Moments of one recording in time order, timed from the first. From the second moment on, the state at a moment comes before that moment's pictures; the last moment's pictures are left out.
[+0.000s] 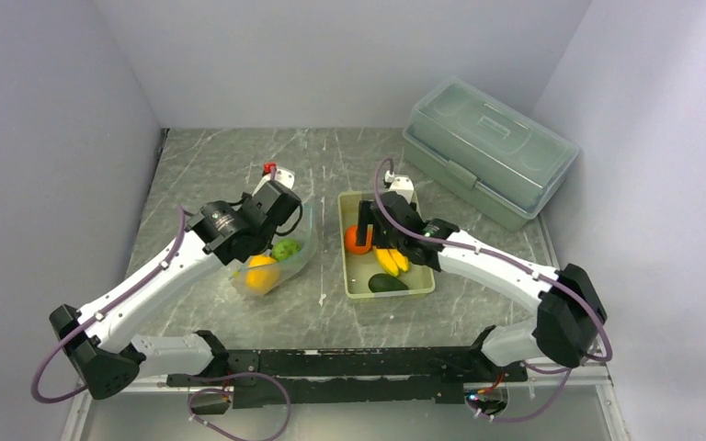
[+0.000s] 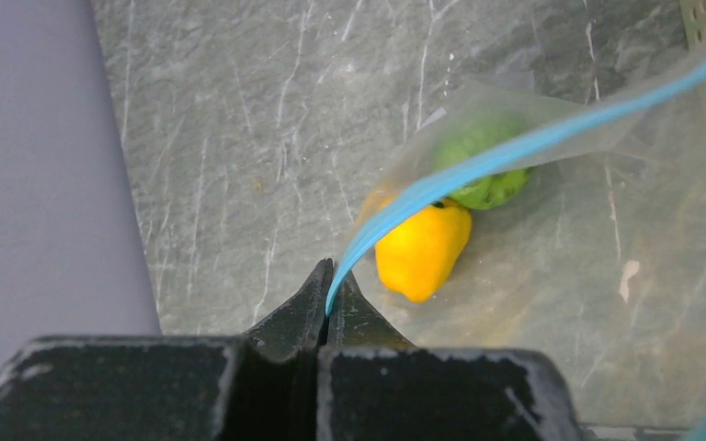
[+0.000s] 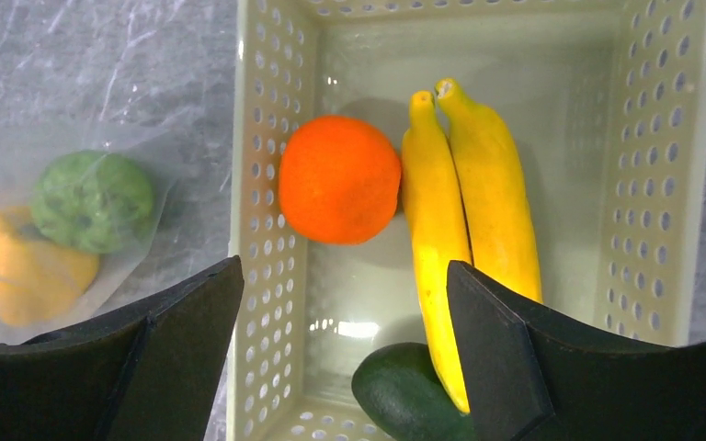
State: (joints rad) left arm -0.80 1.21 1.33 -1.13 -0.66 -0.30; right arm 0.82 1.35 0.98 -0.37 0.35 0.65
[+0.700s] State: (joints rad) left arm -0.78 1.14 1.14 -0.95 -0.58 -0.28; right arm 0.77 1.60 1.01 -0.25 0.25 0.73
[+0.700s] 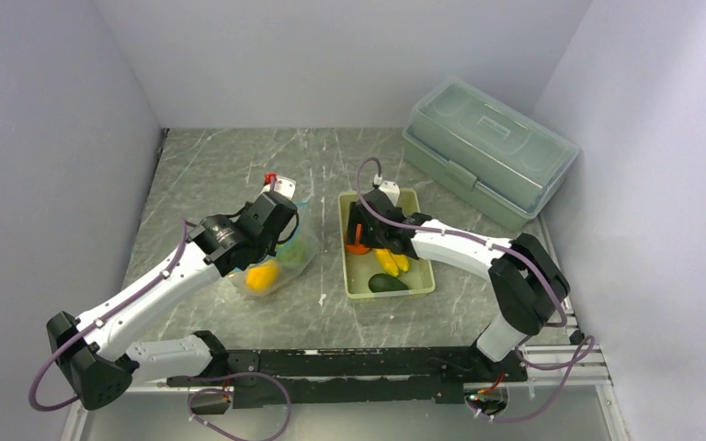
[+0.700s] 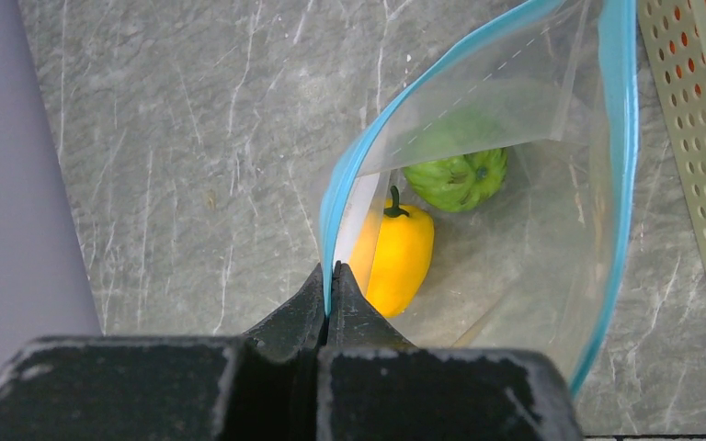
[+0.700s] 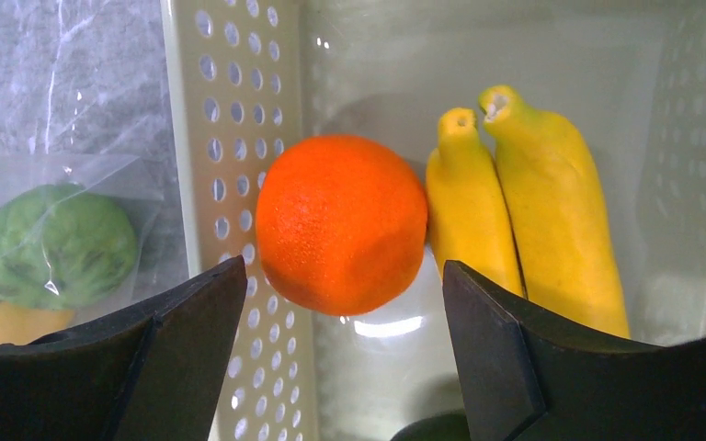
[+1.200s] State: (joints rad) left arm -0.78 1.14 1.13 -0.94 -0.57 -0.28; right arm 0.76 1.69 1.03 -0.22 0.25 0.75
